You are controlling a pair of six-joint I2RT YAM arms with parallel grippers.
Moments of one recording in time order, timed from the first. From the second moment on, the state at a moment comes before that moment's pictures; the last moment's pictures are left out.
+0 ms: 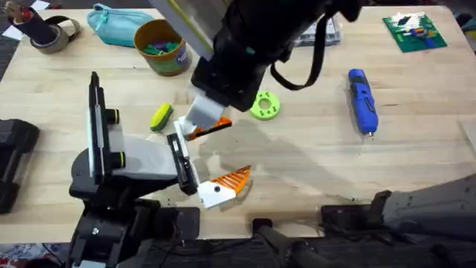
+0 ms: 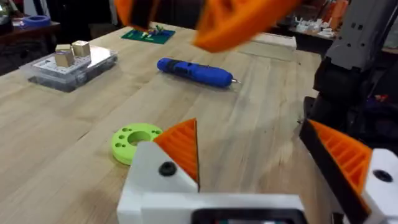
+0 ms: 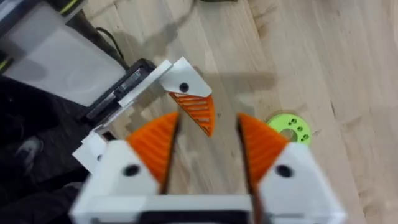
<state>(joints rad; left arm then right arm) -0.12 0.00 0.01 -0.11 1.10 0.00 0.98 1.71 1.95 -1.37 -0.10 -0.15</state>
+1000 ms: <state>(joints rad) -0.12 0.00 0.01 -0.11 1.10 0.00 0.82 1.19 1.28 -1.23 -0.26 -0.26</state>
